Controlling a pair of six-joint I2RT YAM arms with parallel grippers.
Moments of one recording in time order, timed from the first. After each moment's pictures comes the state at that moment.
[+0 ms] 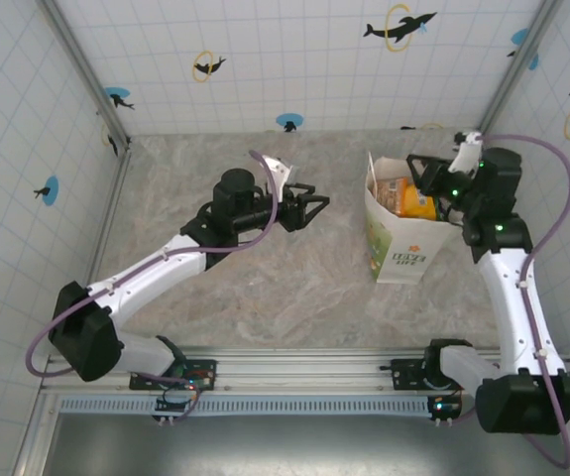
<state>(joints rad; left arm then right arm) -0.74 1.38 1.06 0.13 0.46 -0.29 -0.03 1.06 1.10 -0.32 -0.50 0.37</state>
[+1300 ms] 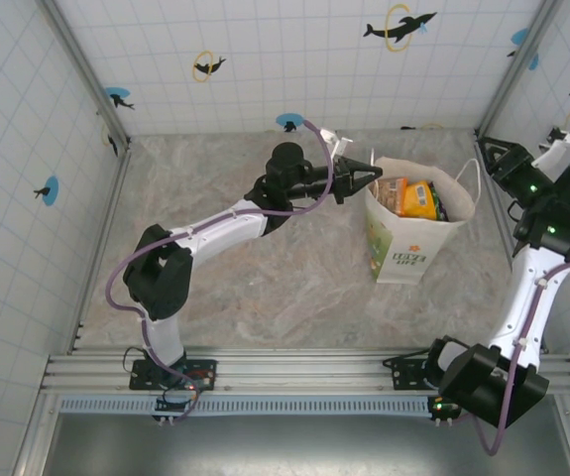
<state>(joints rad) -0.80 1.87 1.44 0.52 0.72 -0.49 -0.51 1.08 1.13 -0.22 -0.91 0.67</state>
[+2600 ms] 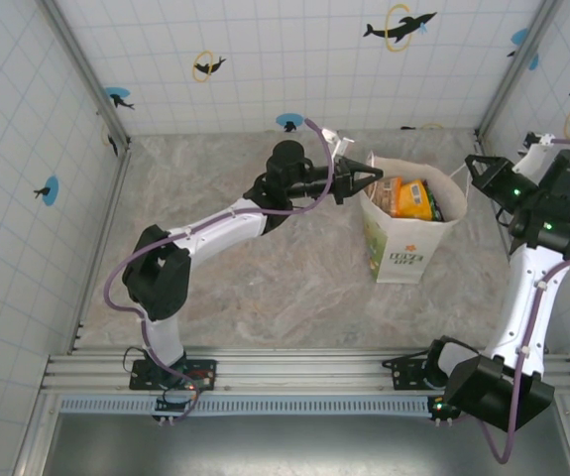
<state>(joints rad) -0.79 1.86 1.46 0.46 0.74 -0.47 -0.42 1.07 1.20 -0.50 -0.82 0.50</state>
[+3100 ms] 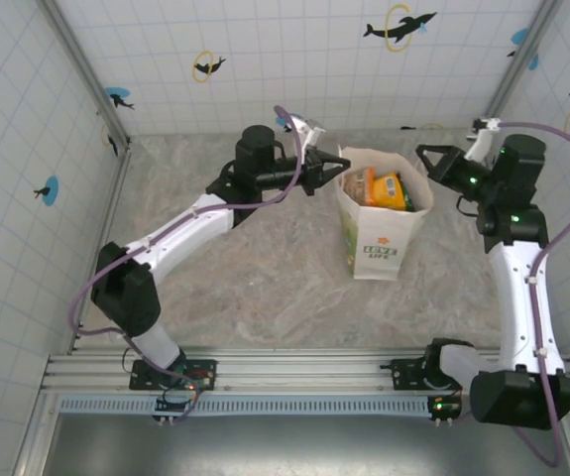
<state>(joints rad) -0.68 1.66 1.42 0.13 0.70 -0.31 -0.04 1.09 1.21 -0.38 -0.69 0.59</state>
